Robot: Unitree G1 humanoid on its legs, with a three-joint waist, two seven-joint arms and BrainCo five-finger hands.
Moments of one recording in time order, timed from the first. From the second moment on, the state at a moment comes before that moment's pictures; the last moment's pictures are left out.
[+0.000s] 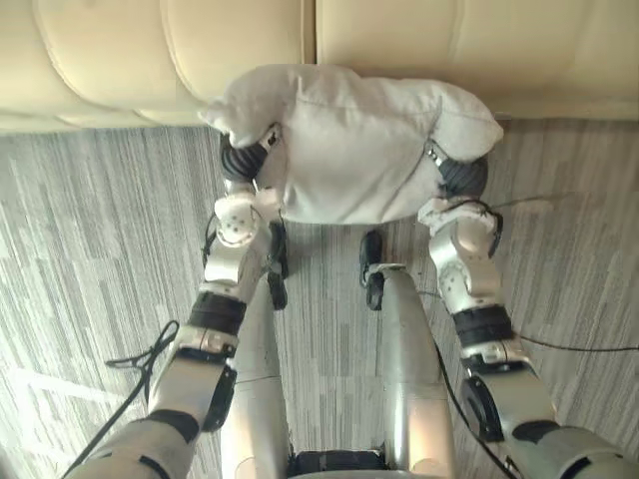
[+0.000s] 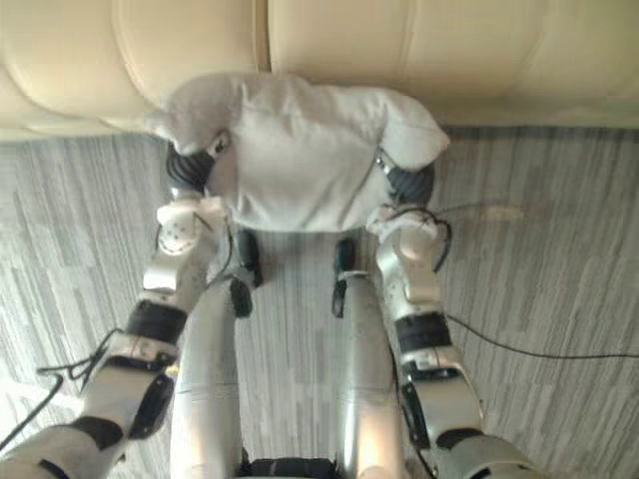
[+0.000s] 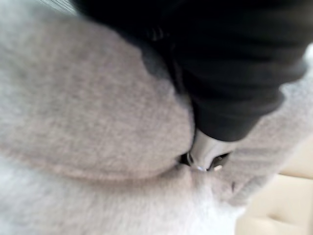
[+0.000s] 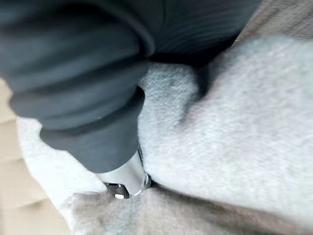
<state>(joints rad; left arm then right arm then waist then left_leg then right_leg) -0.61 0.14 -0.14 0.28 -0.37 -0.12 0.39 -0.52 -0.15 -0.03 0.20 0.39 -0.13 -0.33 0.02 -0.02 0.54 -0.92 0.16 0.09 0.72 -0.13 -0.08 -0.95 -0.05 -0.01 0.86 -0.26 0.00</state>
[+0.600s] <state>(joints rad) 0.06 0.08 -0.28 -0.05 -0.28 -0.12 0.27 0.24 -0.12 0.02 -0.14 0.28 -0.17 -0.19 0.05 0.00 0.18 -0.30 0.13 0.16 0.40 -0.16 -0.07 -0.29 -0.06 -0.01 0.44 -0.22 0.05</state>
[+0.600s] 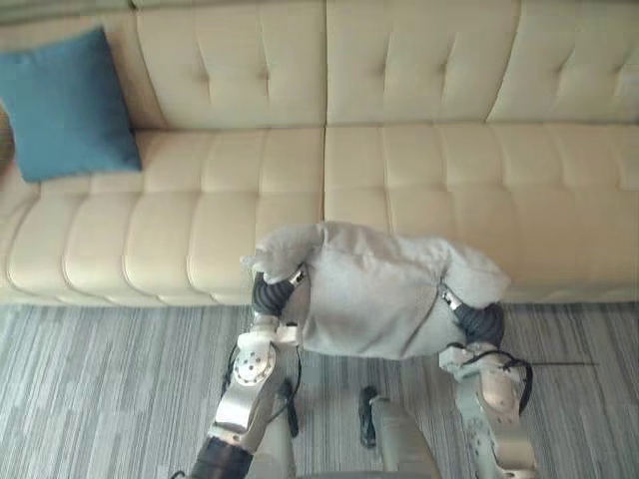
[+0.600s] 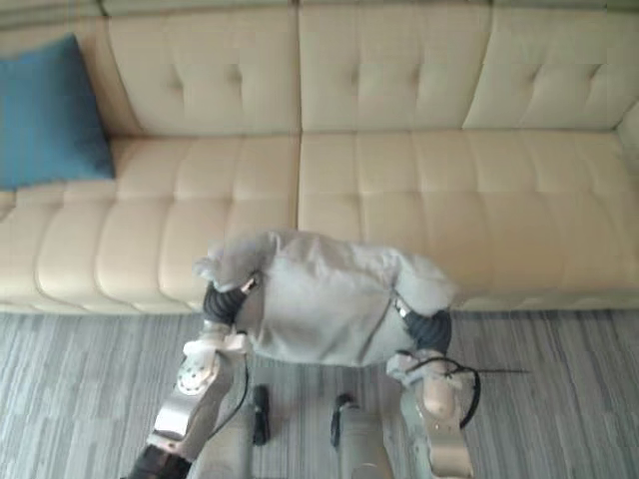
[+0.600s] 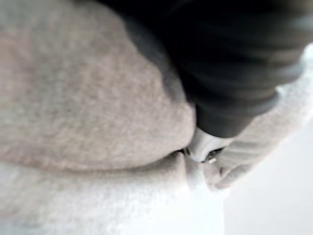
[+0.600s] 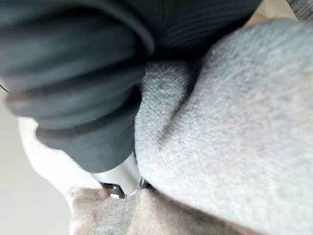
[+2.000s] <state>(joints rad) -0.08 0.08 -0.31 0.02 -0.26 -0.09 0.32 0.01 -0.09 -0.02 -0.07 0.12 -0.13 -0.31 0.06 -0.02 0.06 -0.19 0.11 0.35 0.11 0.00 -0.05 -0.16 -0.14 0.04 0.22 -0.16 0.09</state>
